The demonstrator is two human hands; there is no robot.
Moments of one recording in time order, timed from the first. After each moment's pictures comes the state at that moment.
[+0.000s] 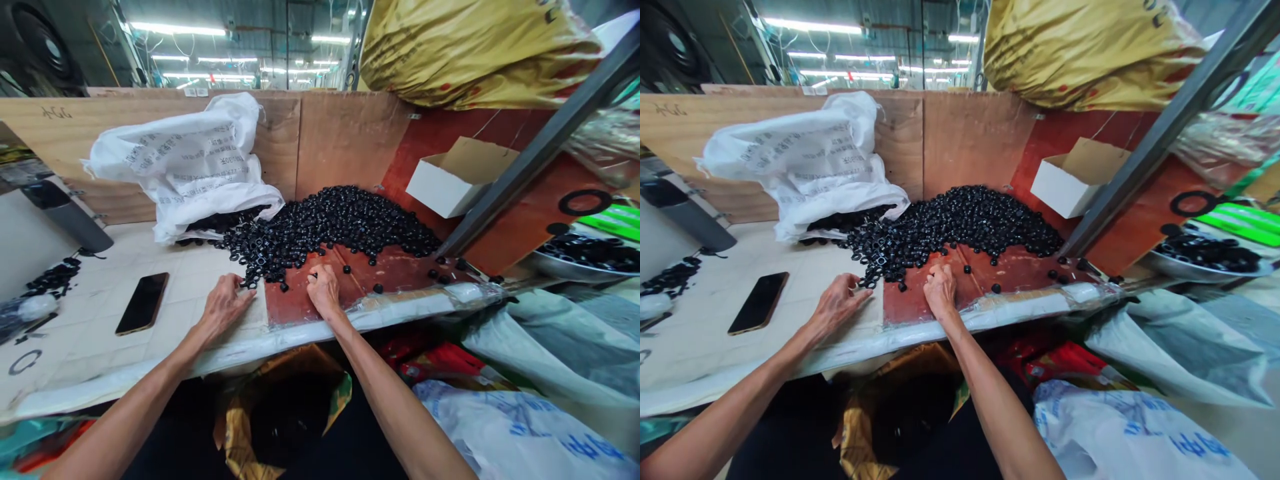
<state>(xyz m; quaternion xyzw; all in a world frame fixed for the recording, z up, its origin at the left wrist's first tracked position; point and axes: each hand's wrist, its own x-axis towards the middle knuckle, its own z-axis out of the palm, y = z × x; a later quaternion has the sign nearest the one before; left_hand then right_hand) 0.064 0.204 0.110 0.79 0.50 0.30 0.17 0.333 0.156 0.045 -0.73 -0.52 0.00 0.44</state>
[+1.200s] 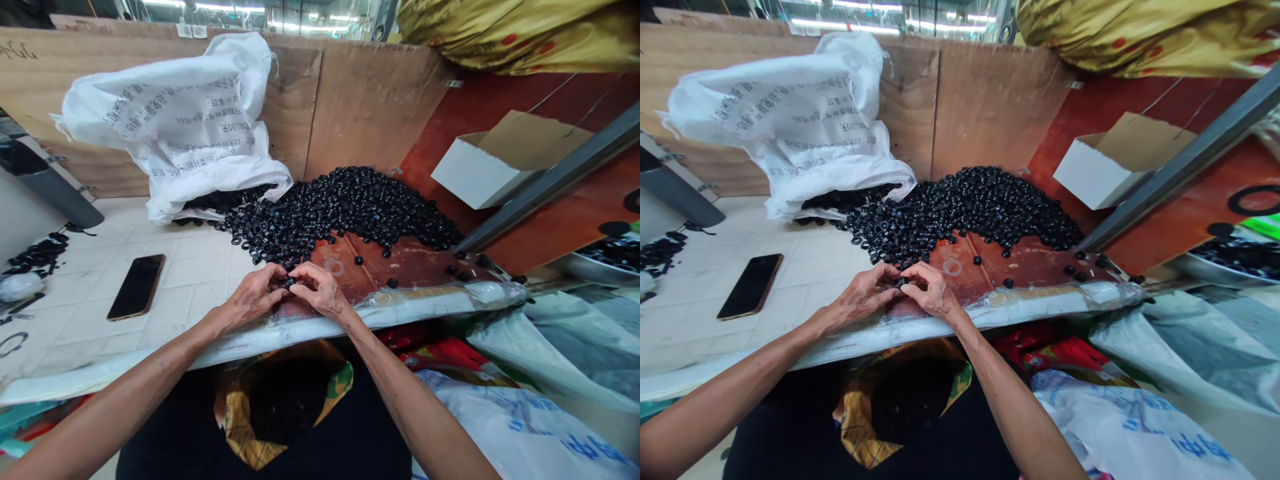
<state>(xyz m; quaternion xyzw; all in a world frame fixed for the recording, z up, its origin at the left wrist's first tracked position) 0.101 0.201 0.104 0.84 0.28 0.25 0.39 0.309 0.132 0.081 -0.46 -0.66 0.25 0.54</state>
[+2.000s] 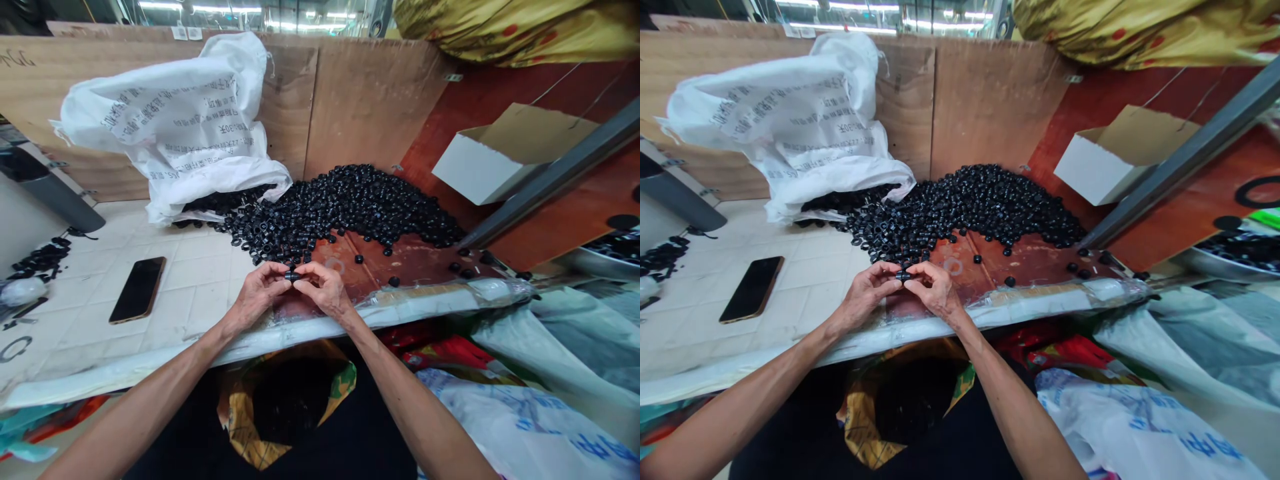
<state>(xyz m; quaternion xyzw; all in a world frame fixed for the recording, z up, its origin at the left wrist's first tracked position) 0.124 0.184 0.104 0.56 0.31 0.37 0.67 0.308 0.129 0.079 -0.49 -0.58 0.29 0.58</state>
